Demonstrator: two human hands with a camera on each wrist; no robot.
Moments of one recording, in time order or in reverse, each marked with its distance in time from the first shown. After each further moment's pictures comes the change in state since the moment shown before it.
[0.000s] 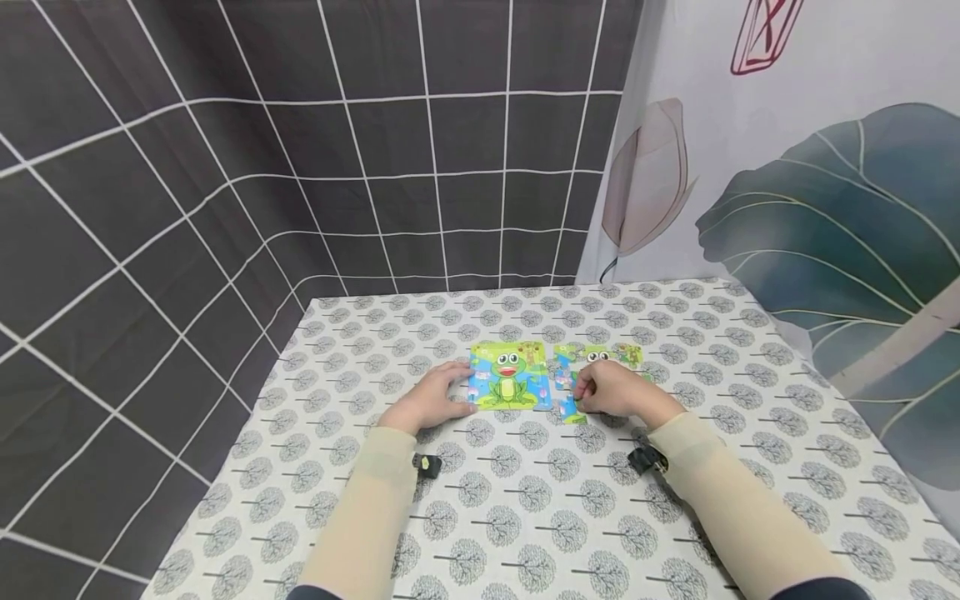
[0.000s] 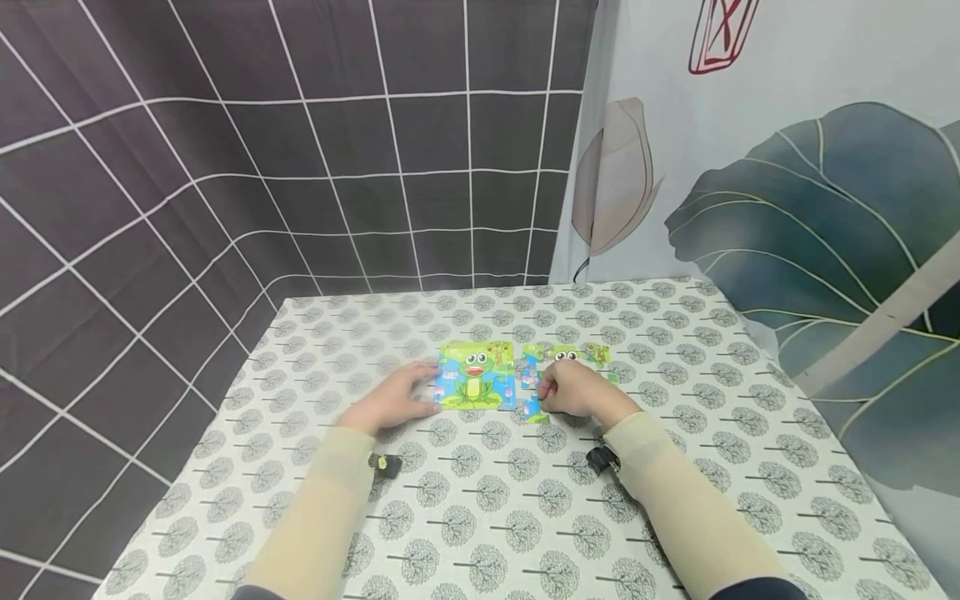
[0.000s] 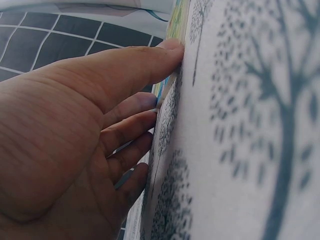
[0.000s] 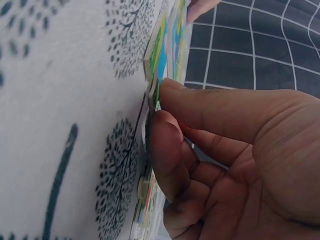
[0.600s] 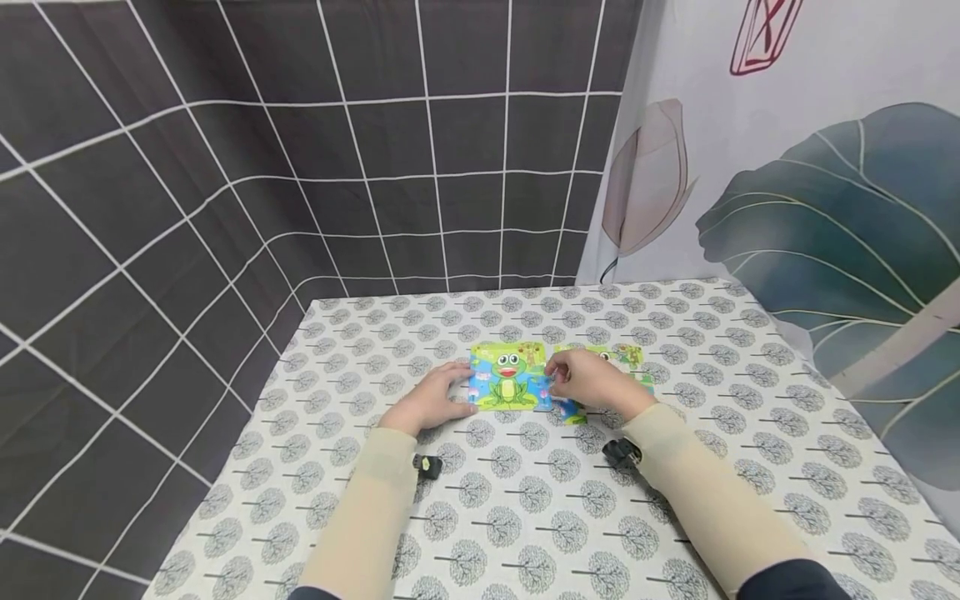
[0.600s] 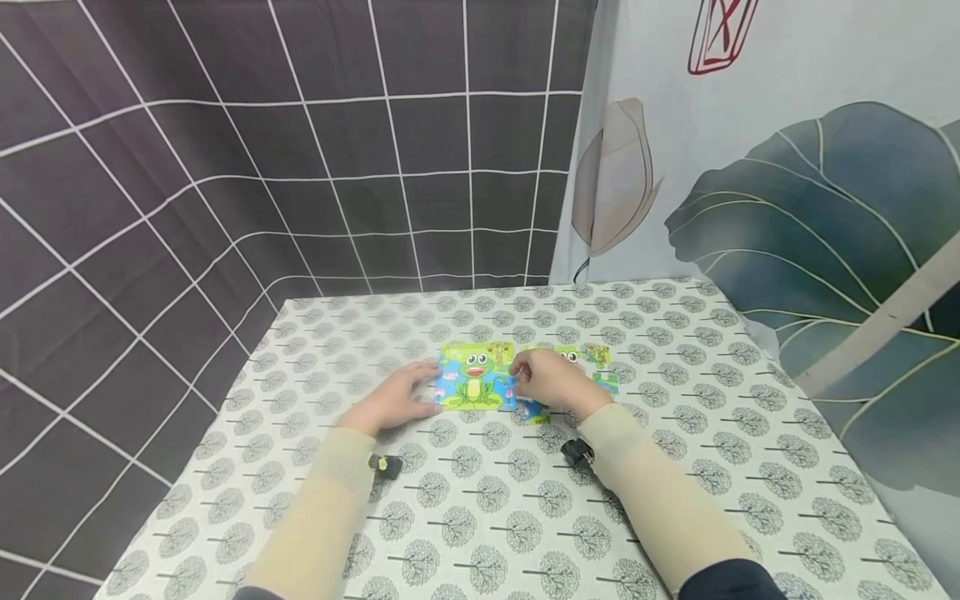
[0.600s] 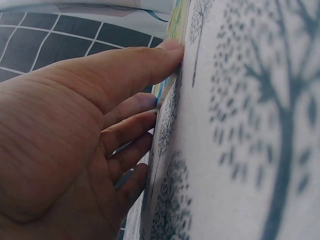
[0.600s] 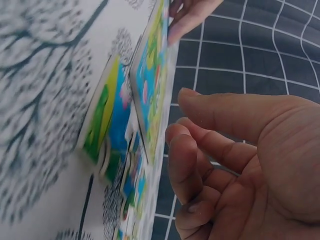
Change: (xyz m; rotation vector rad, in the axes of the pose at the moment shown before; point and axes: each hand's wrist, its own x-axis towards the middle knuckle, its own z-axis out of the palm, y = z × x) left_hand 0.000 0.001 0.000 -0.004 0.000 -0.010; right_hand 0.023 -0.032 0.005 0.018 0.074 -0.060
